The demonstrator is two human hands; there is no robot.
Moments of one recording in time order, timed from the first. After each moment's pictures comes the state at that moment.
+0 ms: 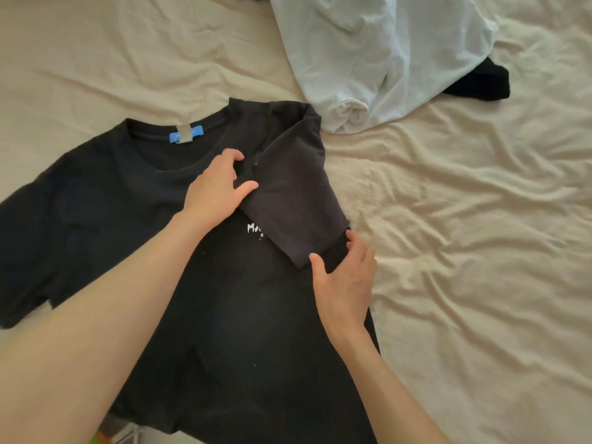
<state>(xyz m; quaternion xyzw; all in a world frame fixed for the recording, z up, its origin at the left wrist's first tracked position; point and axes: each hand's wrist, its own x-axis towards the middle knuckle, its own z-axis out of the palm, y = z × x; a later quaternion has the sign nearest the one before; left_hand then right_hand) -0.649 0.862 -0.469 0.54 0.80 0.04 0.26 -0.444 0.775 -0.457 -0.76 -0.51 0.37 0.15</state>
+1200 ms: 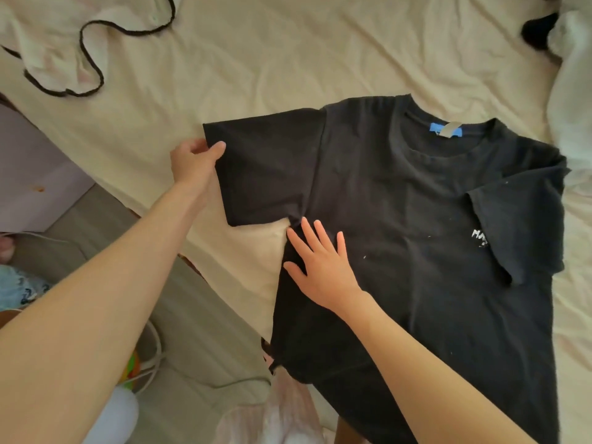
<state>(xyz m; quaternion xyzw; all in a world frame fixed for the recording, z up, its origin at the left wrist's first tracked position) -0.988 0.614 -0.459 0.00 0.83 0.47 0.31 -0.740 0.631 -0.474 -0.30 -0.89 0.27 -0.19</state>
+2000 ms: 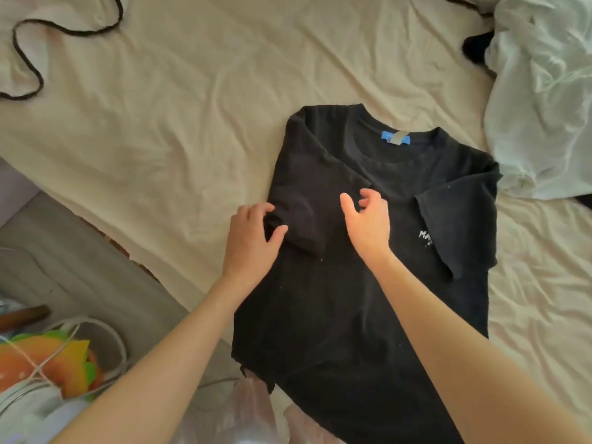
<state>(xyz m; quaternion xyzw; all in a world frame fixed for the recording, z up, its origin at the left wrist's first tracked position) -0.829 0.612 -0.445 0.33 0.85 0.28 0.31 -0.704 0.744 -0.431 -0.68 -0.61 0.41 0.05</state>
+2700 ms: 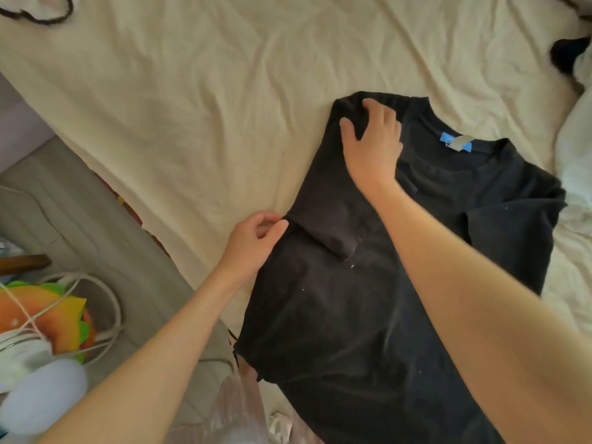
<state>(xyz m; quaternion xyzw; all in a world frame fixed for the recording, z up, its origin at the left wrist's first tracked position) -0.849 0.578 -0.481 0.10 0.77 0.41 0.47 -0.811 0.785 -0.465 -0.50 -0.82 0.26 0.08</state>
